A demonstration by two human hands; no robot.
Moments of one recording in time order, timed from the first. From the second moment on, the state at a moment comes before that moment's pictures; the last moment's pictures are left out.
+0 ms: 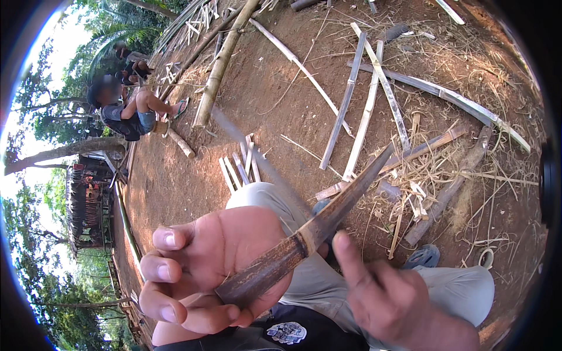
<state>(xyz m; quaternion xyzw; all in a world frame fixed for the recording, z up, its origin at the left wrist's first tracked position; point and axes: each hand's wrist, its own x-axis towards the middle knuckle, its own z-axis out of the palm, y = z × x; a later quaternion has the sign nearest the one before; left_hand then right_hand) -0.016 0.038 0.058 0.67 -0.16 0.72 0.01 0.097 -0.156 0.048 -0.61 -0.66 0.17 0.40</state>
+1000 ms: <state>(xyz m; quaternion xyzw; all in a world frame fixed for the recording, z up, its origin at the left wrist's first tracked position) -0.012 0.043 0.066 0.67 -0.16 0.73 -0.02 0.082 -0.169 0.050 -0.65 -0.62 0.15 0.42</state>
